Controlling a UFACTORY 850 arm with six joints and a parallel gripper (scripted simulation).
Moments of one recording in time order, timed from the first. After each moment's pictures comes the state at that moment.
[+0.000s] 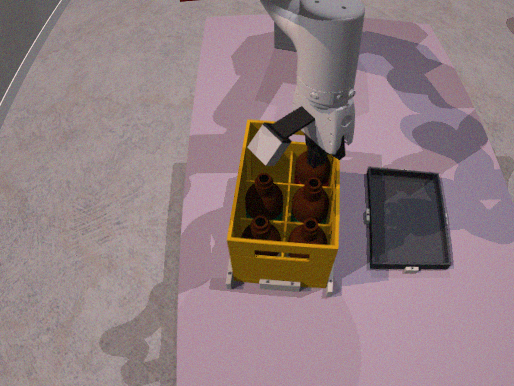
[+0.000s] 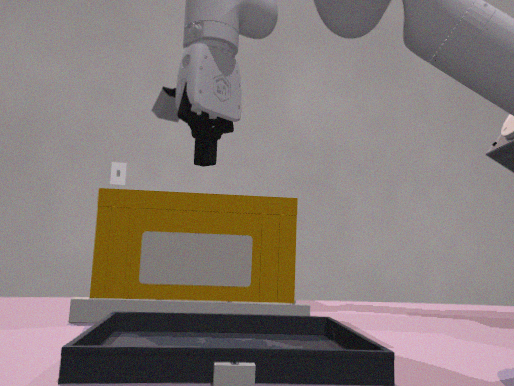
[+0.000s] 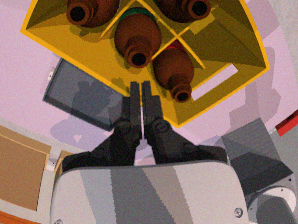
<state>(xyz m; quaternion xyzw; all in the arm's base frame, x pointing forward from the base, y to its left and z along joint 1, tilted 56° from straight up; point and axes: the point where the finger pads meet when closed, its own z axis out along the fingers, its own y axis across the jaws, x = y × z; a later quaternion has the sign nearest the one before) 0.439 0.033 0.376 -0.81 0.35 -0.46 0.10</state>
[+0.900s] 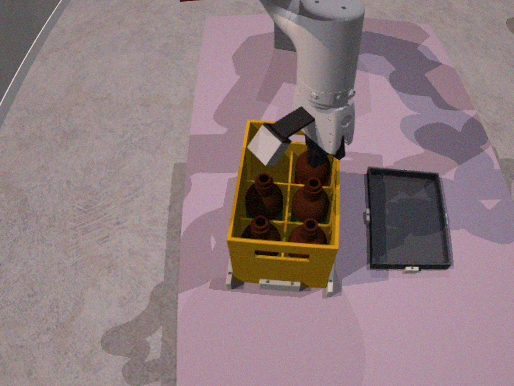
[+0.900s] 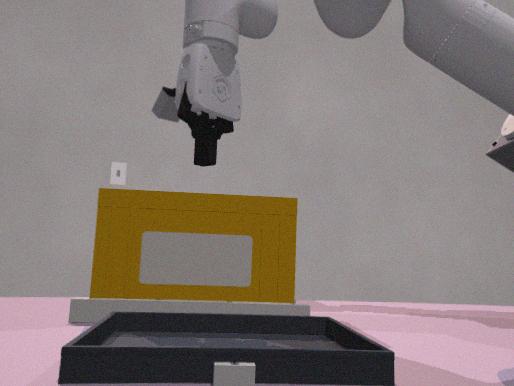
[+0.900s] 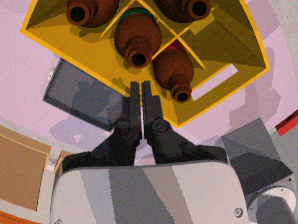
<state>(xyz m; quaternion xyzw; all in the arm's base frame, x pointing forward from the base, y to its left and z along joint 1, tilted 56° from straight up) 0.440 0.033 0.376 -0.81 0.35 -0.46 0.10</state>
